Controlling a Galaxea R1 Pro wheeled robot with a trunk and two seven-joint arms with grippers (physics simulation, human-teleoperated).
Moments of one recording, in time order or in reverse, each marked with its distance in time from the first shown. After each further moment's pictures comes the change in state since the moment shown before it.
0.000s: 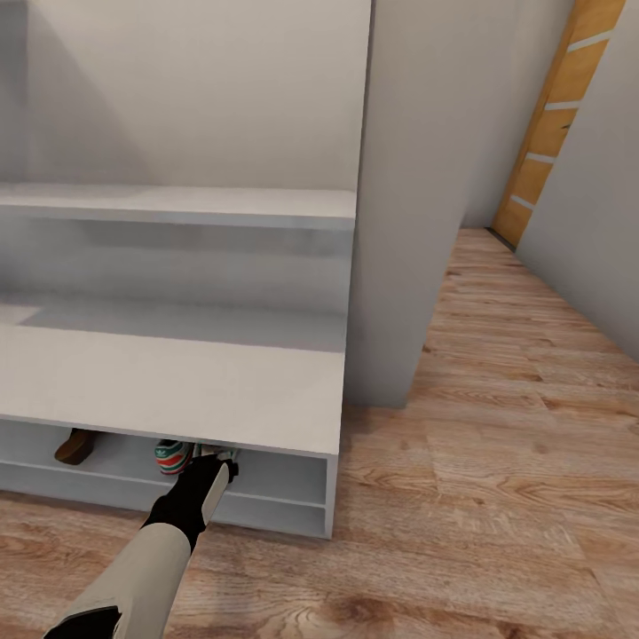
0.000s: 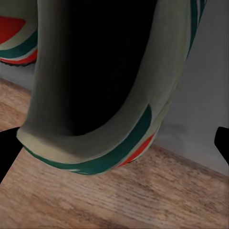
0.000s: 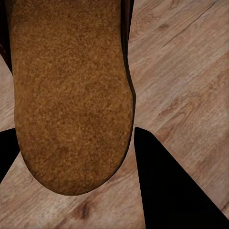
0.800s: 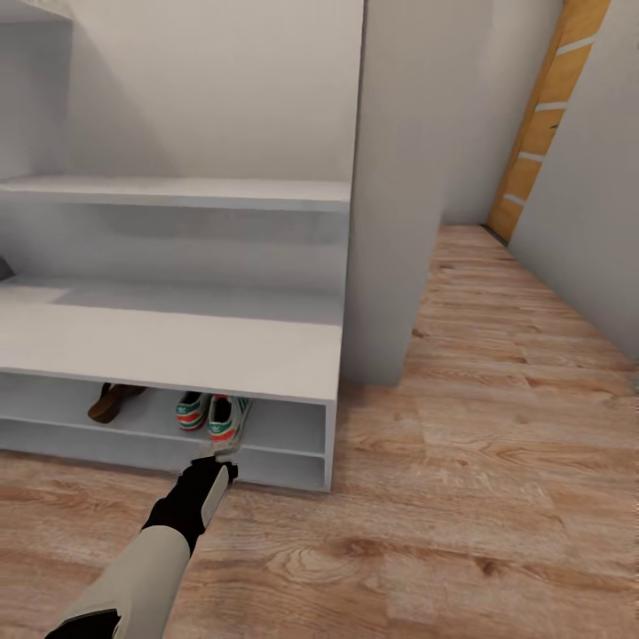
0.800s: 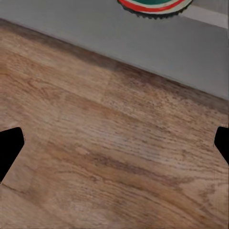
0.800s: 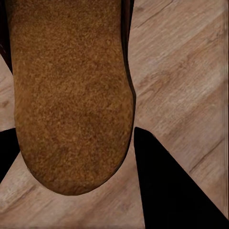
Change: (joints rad) left arm 0.008 0.001 0.000 0.000 0.000 0.000 0.000; right arm 0.000 0.000 -0.001 0.001 0.001 -0.001 0.001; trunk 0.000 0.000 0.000
